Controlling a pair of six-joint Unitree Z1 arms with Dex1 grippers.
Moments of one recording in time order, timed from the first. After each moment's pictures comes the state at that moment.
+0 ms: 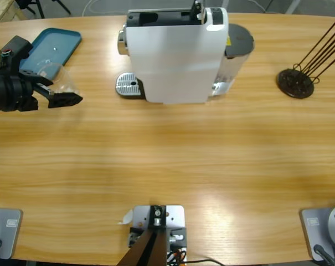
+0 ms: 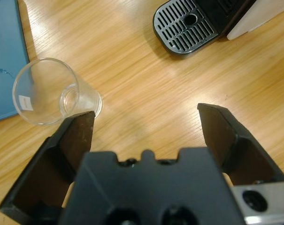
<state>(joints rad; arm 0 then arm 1) -0.76 1.40 -0.72 0.17 0.11 -0.08 0.94 1.68 -1.50 0.30 -0.55 -0.32</state>
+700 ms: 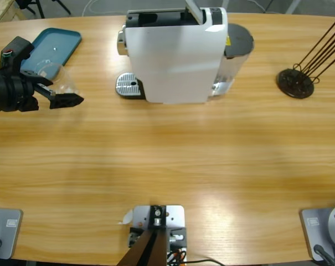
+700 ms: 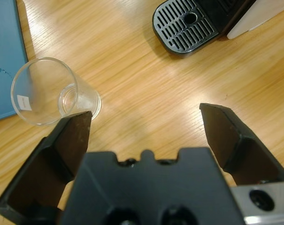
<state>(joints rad) -0.76 1.41 -0.72 0.17 0.11 -0.08 0.95 1.81 -1.53 0.24 -0.52 -0.20</state>
